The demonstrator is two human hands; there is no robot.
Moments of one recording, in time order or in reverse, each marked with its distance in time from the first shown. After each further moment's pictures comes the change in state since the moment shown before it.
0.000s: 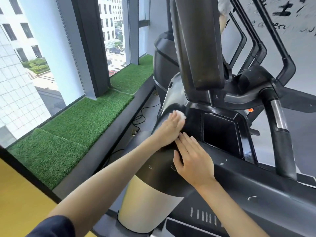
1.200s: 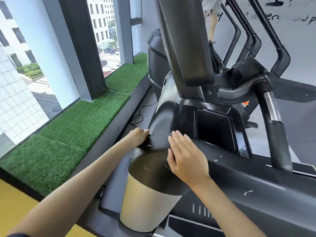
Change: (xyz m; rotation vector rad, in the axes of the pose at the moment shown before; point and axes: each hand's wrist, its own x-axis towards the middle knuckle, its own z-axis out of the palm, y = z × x) left_hand -0.019 -0.036 -0.051 0.406 0.032 -0.512; right_hand -0.002 0.001 0.007 -0.074 0.044 -0.046
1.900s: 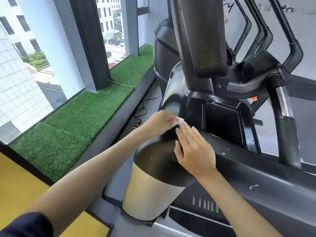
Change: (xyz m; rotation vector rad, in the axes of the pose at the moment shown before) left_hand -0.034 0.043 -0.003 -0.067 -0.017 0.554; right_hand 0.000 0.001 -0.001 0.005 0.007 0.001
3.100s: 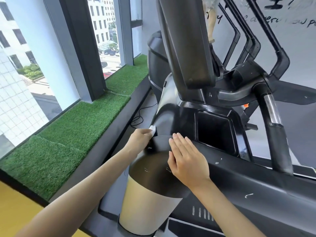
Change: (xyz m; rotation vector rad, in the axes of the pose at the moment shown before) left_hand -0.003 -0.062 0.012 -0.391 0.163 -0.390; right_hand 0.000 -0.001 0.002 -0.034 0.011 -0.012
